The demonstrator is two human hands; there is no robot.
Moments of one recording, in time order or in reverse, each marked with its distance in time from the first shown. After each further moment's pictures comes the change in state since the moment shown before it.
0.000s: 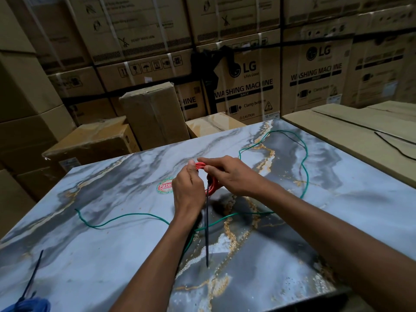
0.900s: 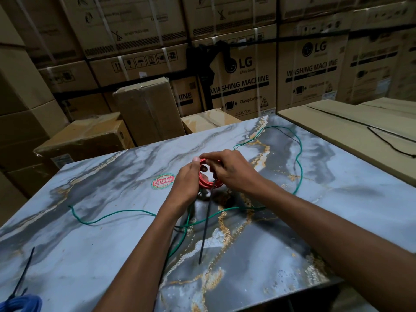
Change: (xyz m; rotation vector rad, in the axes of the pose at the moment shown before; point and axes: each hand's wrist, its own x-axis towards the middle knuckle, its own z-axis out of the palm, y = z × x) left_hand 0.011 -0.009 -0.002 -0.185 -0.462 -0.204; right_hand -0.004 0.009 0.000 -0.080 0.159 -0.073
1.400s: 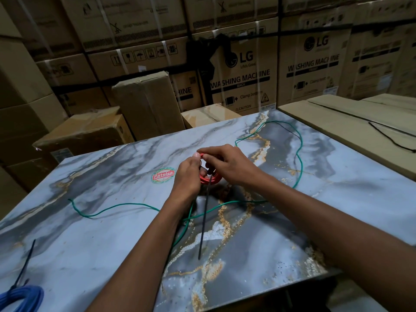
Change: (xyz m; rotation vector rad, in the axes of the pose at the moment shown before) left_hand -0.007 0.004 0.007 -0.055 0.067 -0.028; right_hand 0.002 0.008 0.007 0.122 -0.036 0.081
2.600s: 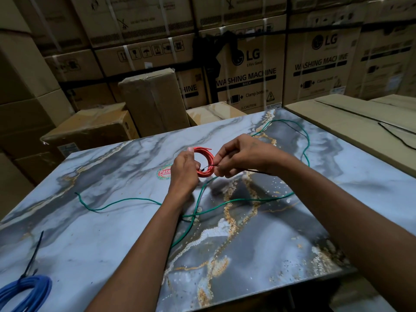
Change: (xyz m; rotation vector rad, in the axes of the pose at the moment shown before) left_hand 0.013 -0.010 -0.013 -0.012 0.146 -0.028; right_hand -0.006 -0.028 -0.044 0.330 -0.341 0.313
